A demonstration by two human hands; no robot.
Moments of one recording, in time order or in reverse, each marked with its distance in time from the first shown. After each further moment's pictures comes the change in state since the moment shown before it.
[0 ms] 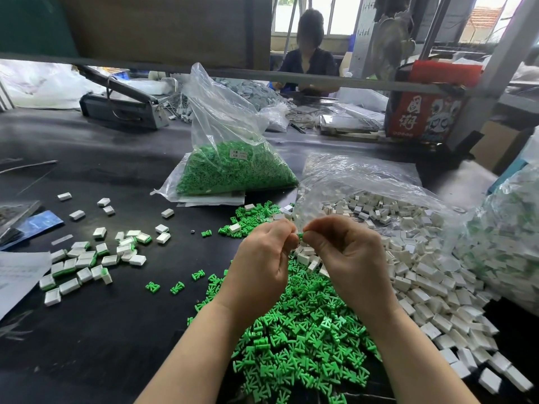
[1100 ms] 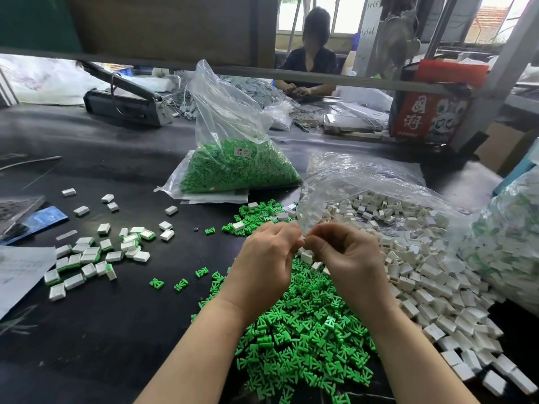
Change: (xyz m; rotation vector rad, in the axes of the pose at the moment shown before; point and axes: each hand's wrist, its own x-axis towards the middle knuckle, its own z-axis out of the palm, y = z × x) left_hand -0.001 -0.002 -0.002 0.116 -0.063 0.042; right_hand -0.001 0.004 0.003 0.036 -0.047 0.159
